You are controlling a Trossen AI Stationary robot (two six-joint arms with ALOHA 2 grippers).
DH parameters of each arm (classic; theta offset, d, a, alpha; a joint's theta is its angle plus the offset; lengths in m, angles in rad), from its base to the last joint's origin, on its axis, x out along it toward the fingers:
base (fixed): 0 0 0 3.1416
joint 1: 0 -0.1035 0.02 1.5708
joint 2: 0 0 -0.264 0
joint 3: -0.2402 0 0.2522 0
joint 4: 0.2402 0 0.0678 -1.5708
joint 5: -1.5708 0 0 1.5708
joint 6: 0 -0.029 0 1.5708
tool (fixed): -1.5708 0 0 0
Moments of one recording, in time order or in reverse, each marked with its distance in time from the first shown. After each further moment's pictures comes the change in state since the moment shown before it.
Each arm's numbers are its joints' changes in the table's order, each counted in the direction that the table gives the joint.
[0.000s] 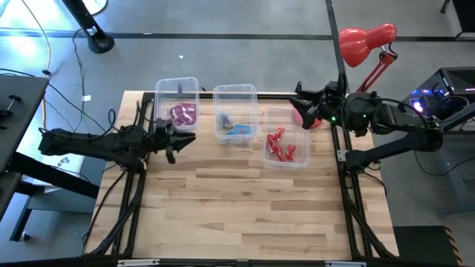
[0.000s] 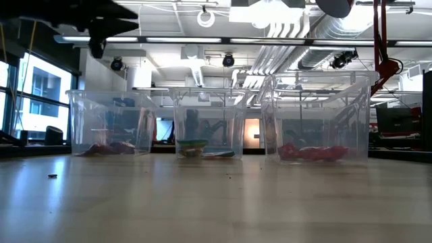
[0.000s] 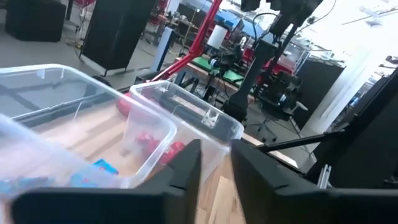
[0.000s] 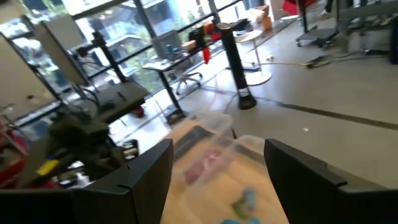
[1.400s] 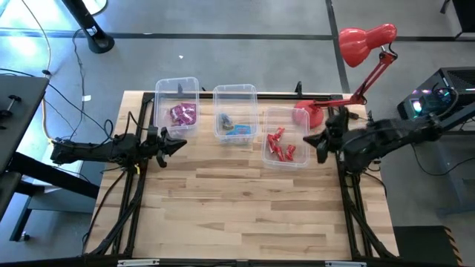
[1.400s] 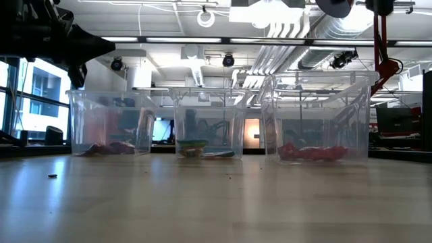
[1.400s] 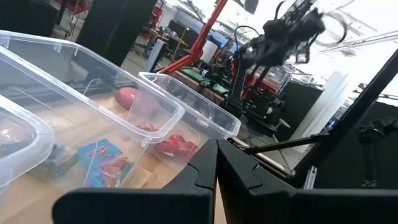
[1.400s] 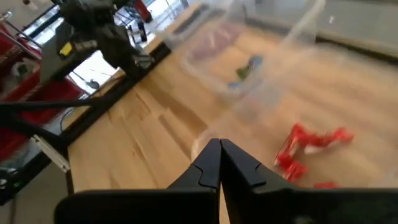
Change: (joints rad) left arm -0.001 -0.427 0.310 0.030 0.013 0.050; right arm -0.295 -0.185 0.235 0.387 -0.052 -0.411
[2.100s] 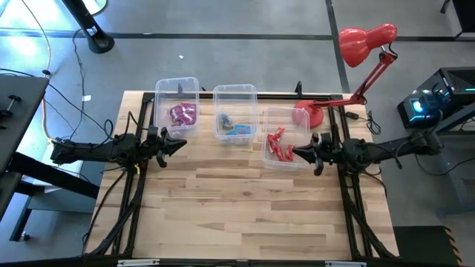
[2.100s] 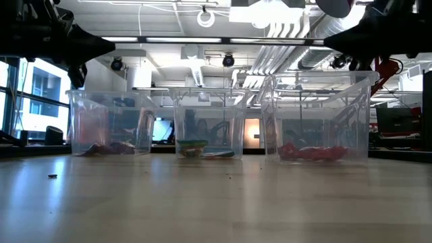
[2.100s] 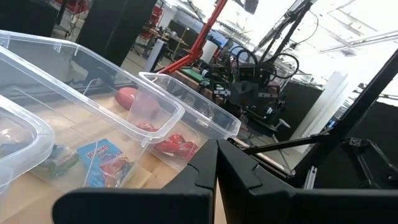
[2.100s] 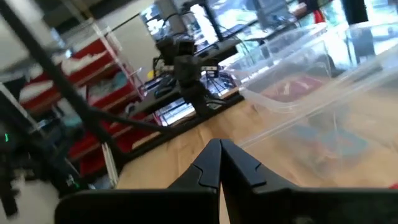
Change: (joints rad) left arm 0.000 0.000 0.000 0.001 -0.001 0.000; right arm 0.169 -0.386 0.936 -1.186 -0.284 0.398
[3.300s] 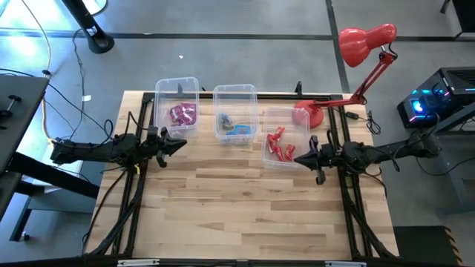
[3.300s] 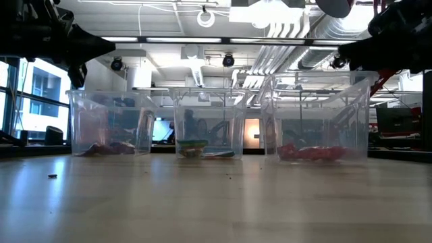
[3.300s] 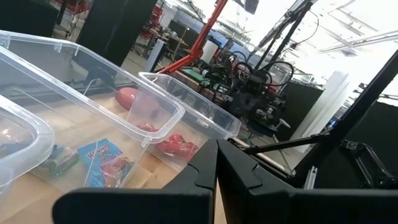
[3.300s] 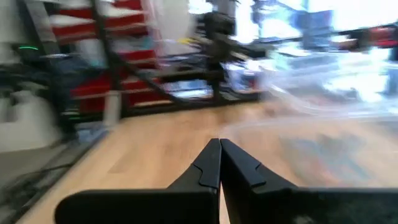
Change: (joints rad) left arm 0.000 0.002 -0.001 0.000 -0.001 0.000; right arm 0.014 -0.082 0.133 -0.057 -0.200 0.358
